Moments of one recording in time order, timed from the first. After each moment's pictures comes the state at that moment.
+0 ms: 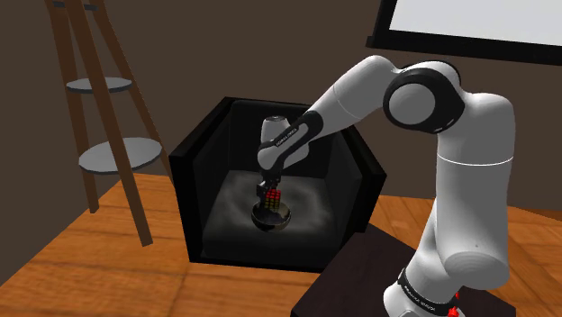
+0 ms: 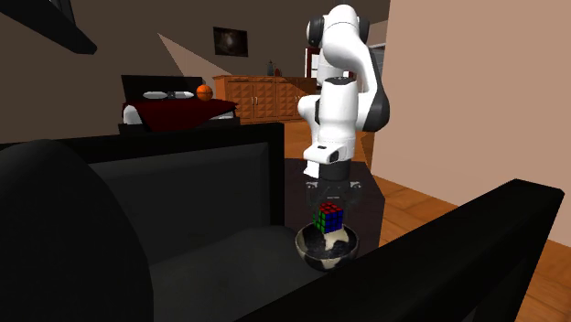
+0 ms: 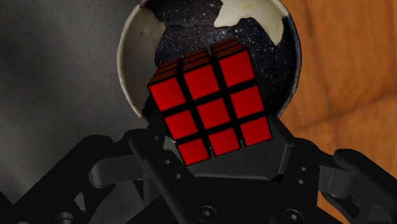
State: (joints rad) arm 0.27 0.33 -0.22 -2.15 0.12 2.49 -0.22
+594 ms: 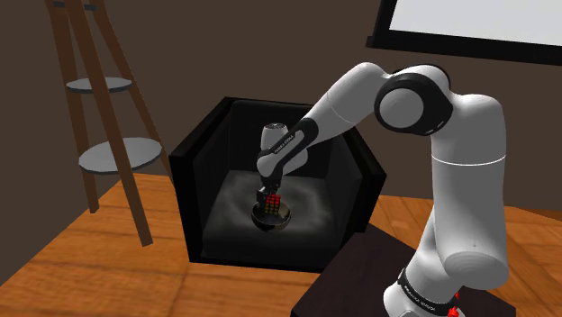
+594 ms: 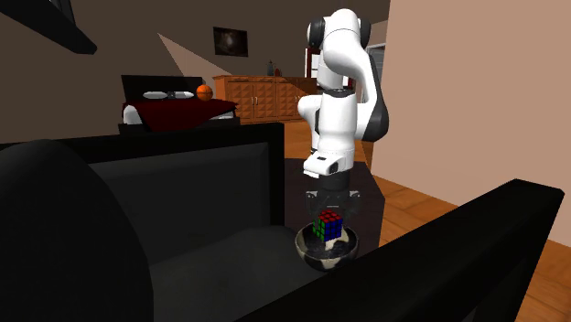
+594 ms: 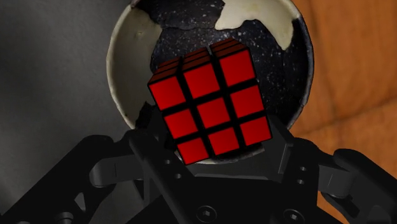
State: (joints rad) arm 0.26 0.38 -0.21 -2.16 0.14 2.55 -0.24
